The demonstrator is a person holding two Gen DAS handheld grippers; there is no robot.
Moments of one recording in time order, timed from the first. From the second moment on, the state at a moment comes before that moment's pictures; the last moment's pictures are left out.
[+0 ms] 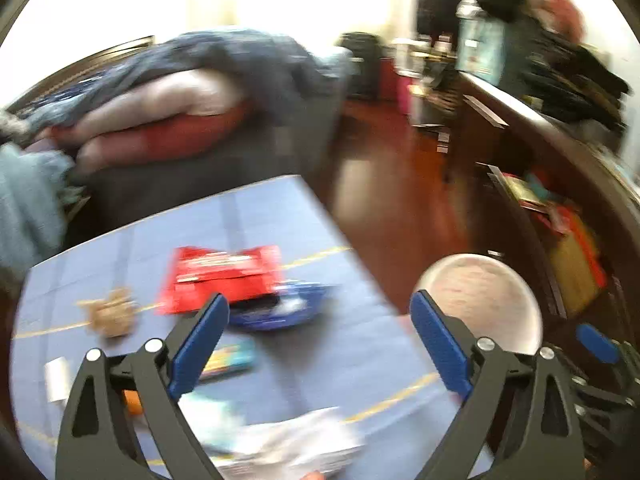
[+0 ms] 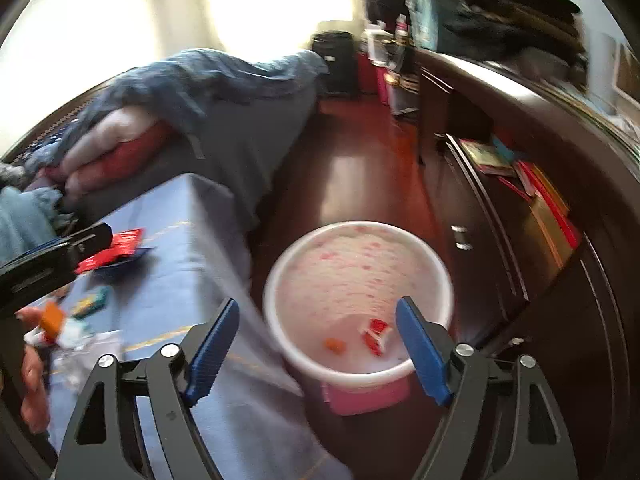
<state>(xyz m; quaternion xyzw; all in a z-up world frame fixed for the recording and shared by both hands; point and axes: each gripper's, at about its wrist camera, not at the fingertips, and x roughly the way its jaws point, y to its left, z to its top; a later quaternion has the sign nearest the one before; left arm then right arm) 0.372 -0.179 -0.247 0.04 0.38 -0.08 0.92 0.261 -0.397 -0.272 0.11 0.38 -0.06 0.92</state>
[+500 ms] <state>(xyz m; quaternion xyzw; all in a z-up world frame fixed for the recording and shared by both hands) 0.490 -0.086 -0.288 -0.04 0.47 0.05 0.88 0.269 -0.319 -0.254 0.07 0.37 0.01 0.93</state>
